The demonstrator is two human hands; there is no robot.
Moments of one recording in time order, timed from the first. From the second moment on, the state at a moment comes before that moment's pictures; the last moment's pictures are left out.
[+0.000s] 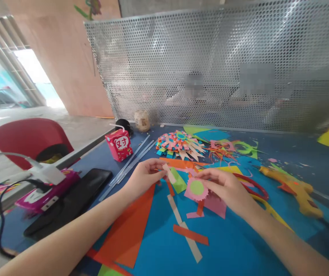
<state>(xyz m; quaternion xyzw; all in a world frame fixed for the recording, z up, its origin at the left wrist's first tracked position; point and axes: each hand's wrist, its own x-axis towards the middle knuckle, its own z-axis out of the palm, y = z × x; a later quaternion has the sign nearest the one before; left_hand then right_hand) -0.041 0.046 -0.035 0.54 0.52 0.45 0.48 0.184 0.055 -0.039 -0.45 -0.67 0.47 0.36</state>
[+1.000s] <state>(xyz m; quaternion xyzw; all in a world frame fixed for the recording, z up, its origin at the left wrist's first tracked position) -0.034 0.020 -0.027 0.75 0.49 0.27 0.37 0.179 0.051 -0.044 -0.45 -0.71 0.43 0.32</state>
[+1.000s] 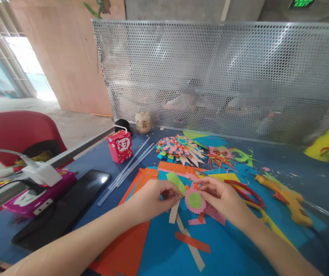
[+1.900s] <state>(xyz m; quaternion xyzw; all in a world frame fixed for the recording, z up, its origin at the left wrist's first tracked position) -0.068 0.032 -0.011 0.68 0.73 0.06 -0.04 0.176 0.051 -0.053 -0.46 -0.74 0.39 0.30</state>
